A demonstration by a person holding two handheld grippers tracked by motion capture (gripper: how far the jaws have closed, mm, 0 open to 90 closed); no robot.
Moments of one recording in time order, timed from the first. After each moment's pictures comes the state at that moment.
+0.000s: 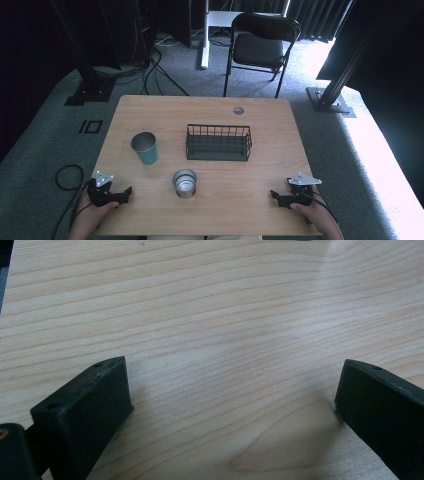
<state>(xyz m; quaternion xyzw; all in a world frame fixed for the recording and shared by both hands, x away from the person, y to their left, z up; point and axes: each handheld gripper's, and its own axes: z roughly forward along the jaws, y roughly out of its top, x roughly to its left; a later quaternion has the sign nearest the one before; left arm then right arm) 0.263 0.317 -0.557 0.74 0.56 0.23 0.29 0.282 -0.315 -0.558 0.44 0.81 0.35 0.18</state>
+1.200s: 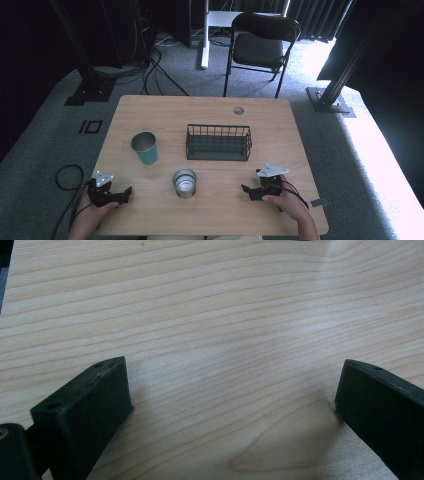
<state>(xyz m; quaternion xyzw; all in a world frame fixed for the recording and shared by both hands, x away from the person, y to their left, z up) 0.263 0.317 -0.557 0.74 0.56 0.23 0.29 0.308 -0.224 -0.544 0.35 0.84 0.39 0.15</state>
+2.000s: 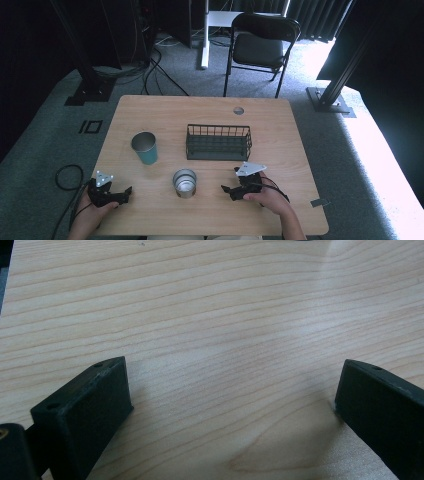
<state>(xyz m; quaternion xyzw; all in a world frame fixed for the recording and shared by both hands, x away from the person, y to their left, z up) 0.263 0.317 -0.557 0.74 0.56 0.23 0.29 0.316 -0.161 -0.539 0.27 0.86 0.41 0.13</state>
